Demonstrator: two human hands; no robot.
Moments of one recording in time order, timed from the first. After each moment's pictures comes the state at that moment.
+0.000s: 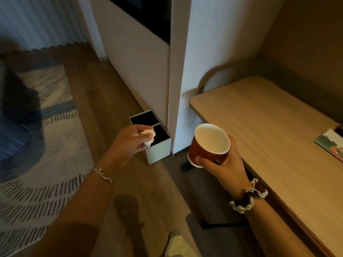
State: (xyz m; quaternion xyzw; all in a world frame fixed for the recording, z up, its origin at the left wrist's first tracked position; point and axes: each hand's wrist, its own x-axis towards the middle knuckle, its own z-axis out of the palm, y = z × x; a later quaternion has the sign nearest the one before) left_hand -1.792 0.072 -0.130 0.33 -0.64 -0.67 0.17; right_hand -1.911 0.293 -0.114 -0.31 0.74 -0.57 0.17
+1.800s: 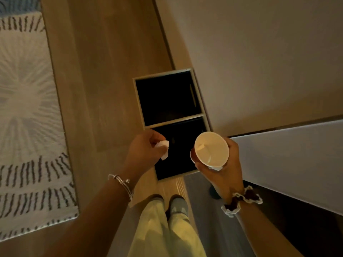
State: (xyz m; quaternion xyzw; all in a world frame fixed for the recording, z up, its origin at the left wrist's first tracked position) left_hand -2.047 -0.330 -0.606 0.51 -0.63 -0.58 0.07; right_hand -2.196 -0.184 -0.617 -0.30 0.78 -0.45 0.30
